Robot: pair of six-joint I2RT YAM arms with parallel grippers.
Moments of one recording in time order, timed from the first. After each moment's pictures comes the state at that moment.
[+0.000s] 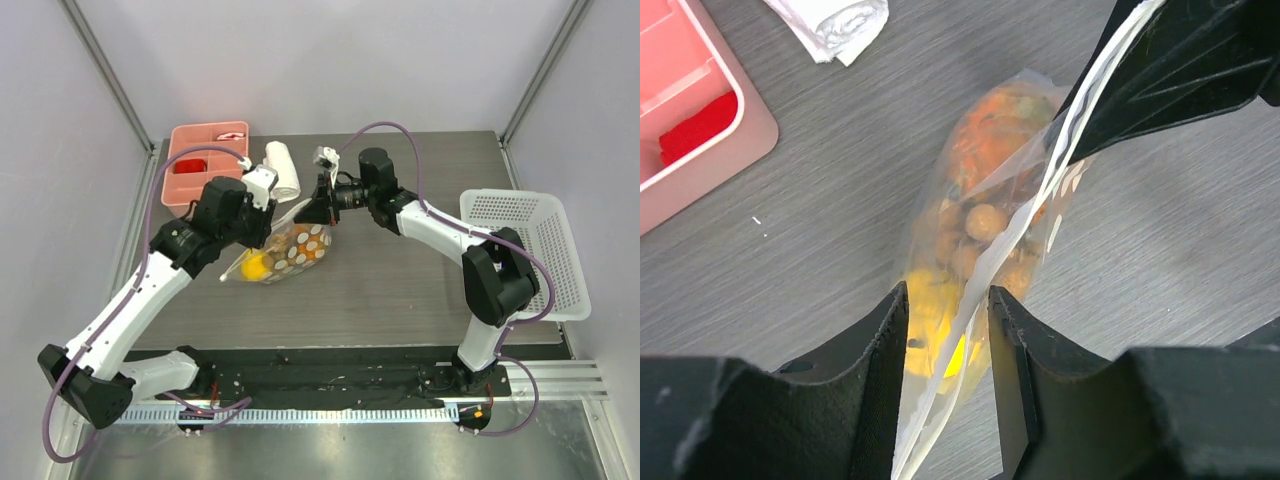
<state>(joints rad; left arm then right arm) -0.57 1.13 1.23 -0.74 -0.07 -0.02 0.56 1.77 1.29 0.24 -1.03 0.11</state>
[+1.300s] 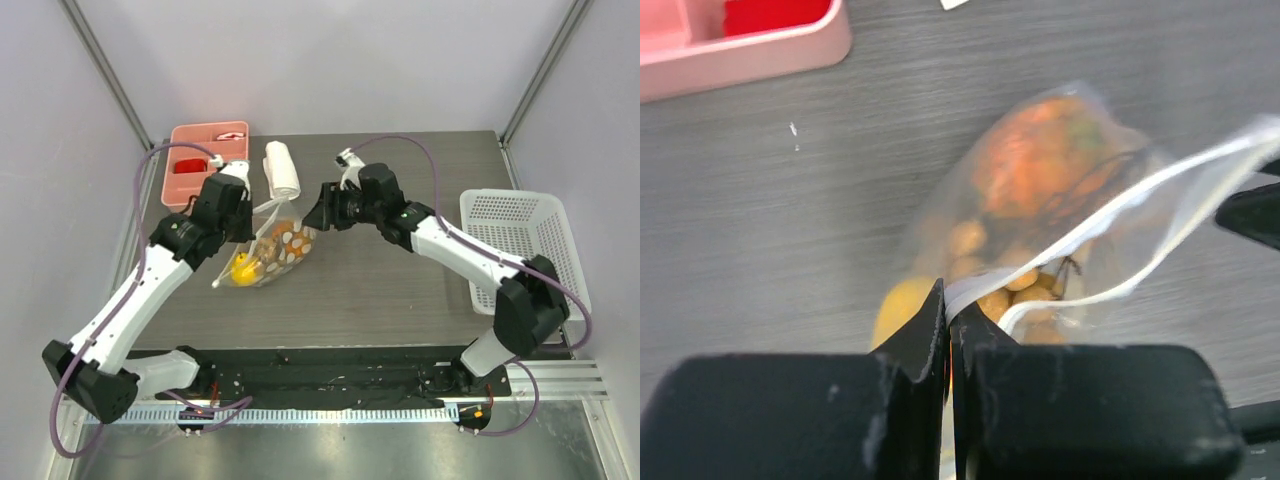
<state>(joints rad) -0.52 1.20 1.26 -0.80 -0.24 -0.28 0.65 1.58 1.21 -0.06 -0.43 0.48</state>
